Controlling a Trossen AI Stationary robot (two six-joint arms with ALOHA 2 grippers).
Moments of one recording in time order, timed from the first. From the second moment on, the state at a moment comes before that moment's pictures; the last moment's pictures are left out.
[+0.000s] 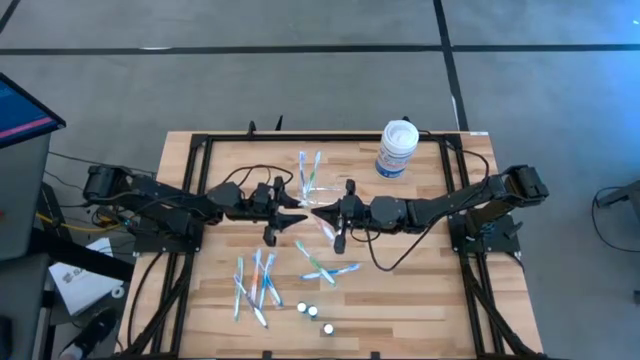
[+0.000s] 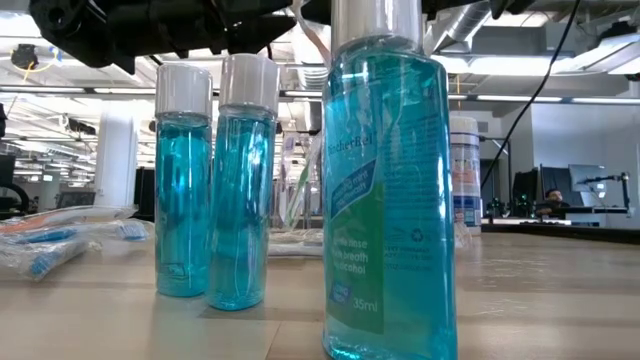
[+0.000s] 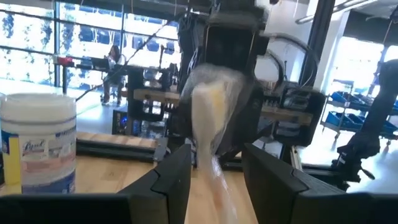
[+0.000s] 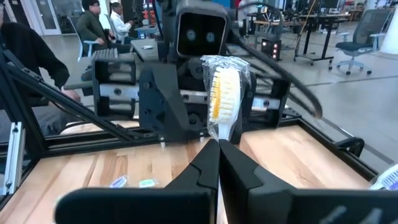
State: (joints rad) left arm -0.01 1.32 0.46 1.00 0.03 -0.15; right arm 0.18 1.56 0.94 0.52 0.36 0.08
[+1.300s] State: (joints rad) left arm -0.01 1.37 0.46 1.11 0.03 -0.10; right arm 0.17 1.56 0.94 0.53 0.36 0.04
